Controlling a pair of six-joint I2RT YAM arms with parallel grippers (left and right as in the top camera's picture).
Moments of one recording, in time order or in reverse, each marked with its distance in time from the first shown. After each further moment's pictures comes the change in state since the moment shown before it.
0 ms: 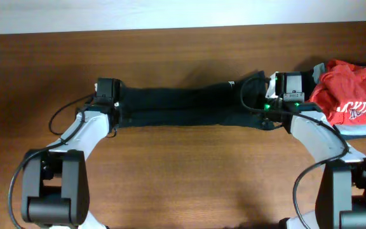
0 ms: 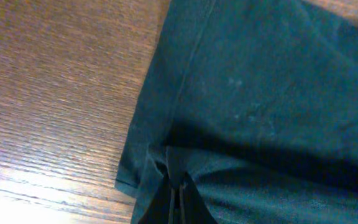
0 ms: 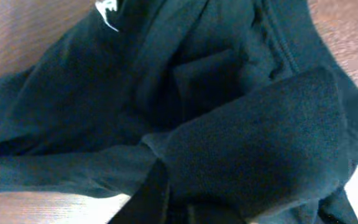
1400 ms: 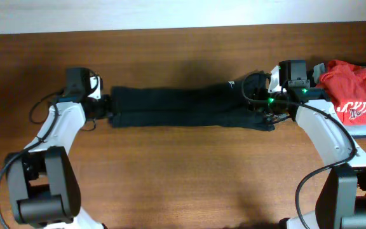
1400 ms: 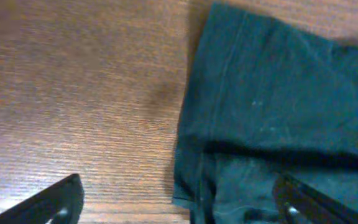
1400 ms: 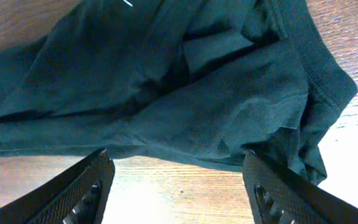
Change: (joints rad) left arm 0.180 0.021 0.136 -0.139 0.223 0.256; right arm -0.007 -0.008 0.180 -0.306 -0.017 -0.069
